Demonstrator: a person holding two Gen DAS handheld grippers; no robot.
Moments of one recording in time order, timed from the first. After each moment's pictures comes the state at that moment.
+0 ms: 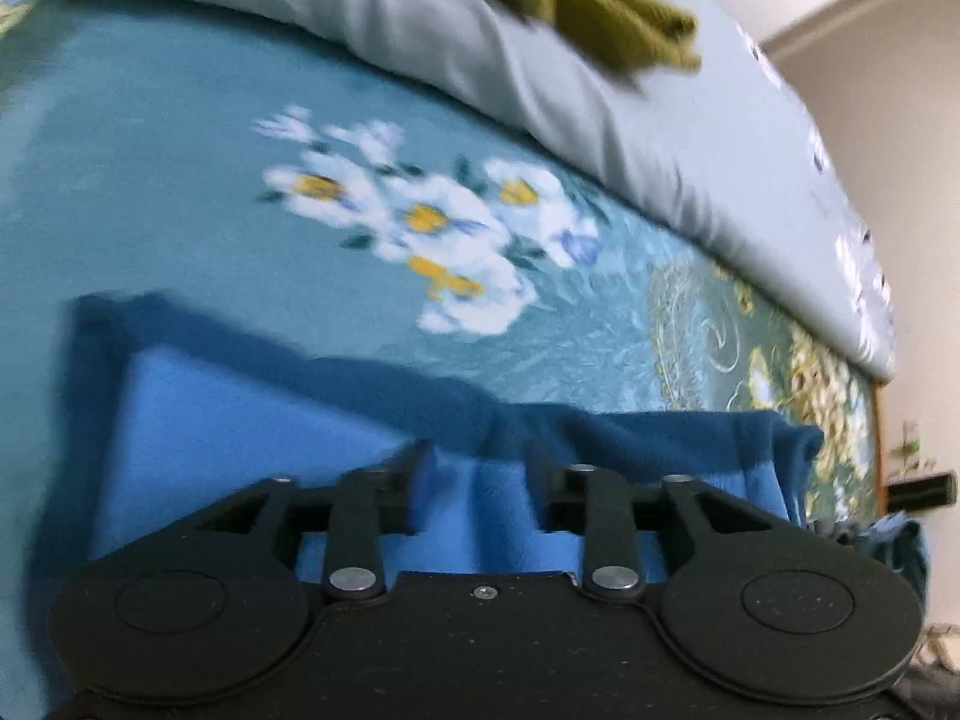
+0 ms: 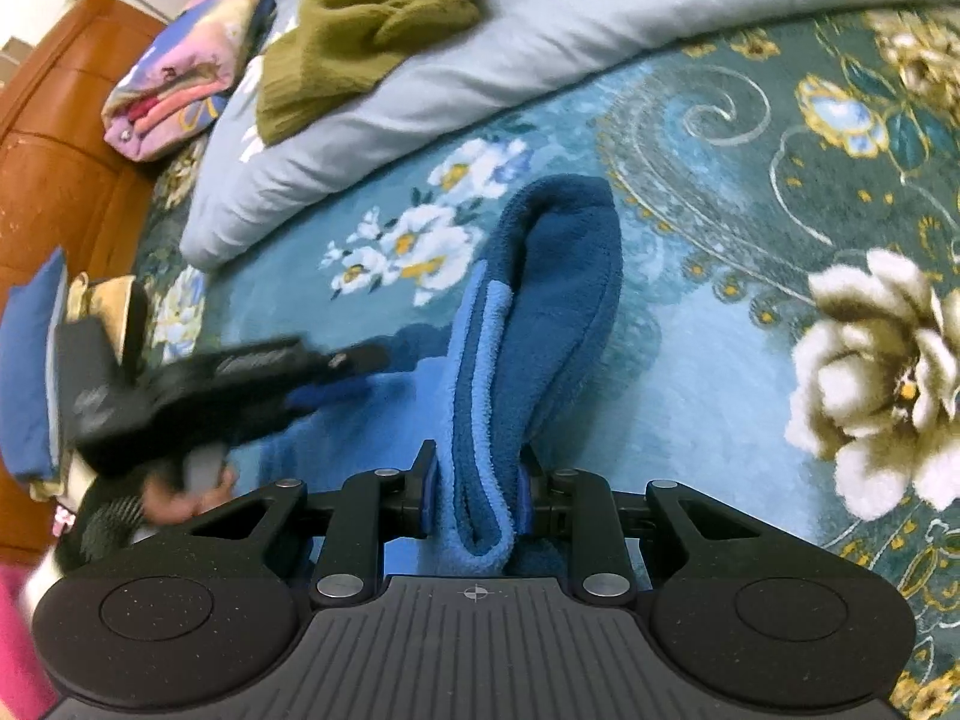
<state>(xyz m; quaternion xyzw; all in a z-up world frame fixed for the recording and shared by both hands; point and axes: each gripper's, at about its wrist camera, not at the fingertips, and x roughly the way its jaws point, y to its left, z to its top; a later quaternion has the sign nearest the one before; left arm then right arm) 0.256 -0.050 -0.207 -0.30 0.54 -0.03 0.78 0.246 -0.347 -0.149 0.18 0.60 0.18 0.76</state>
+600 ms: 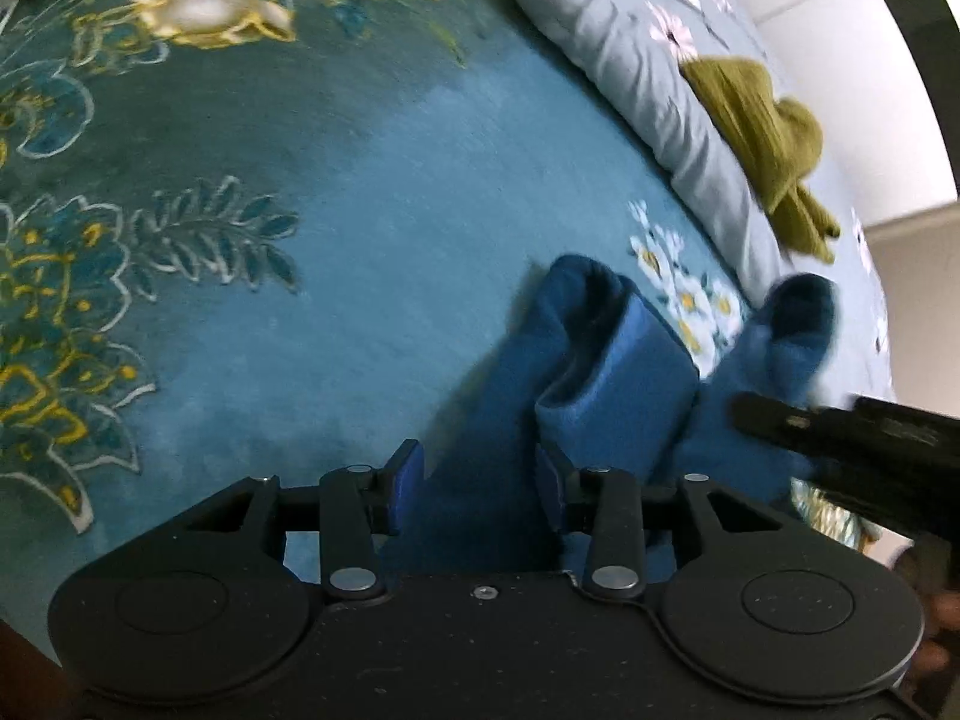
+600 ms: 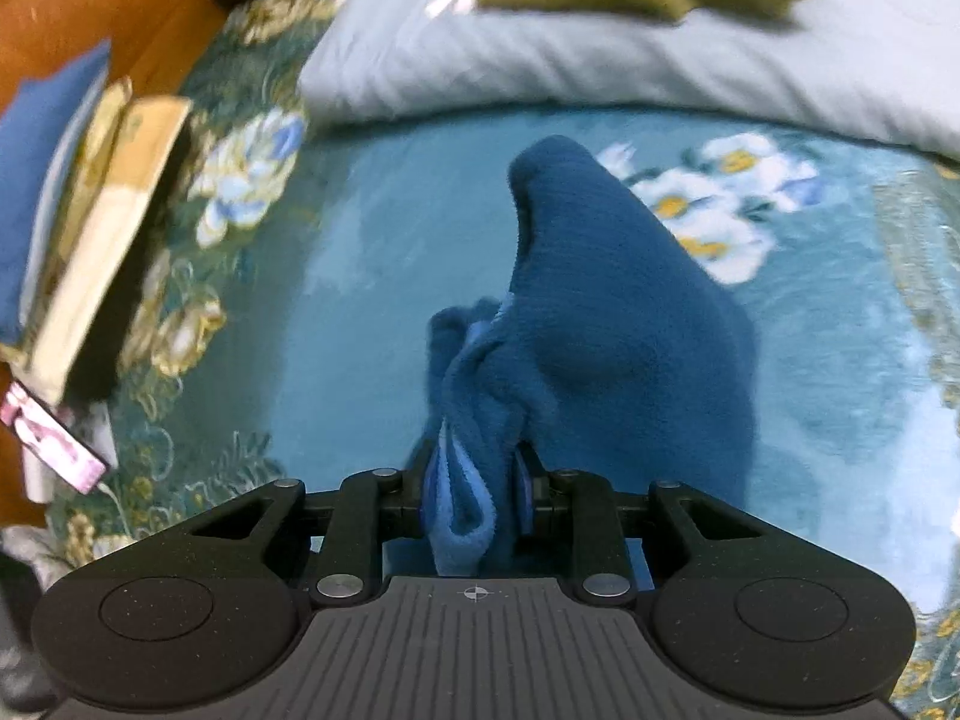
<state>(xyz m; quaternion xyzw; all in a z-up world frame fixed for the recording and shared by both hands) 0.096 0.109 -0.176 -0.42 0.50 0.11 0.75 0.233 -0.104 -0.151 0.00 0.63 0.22 0.74</state>
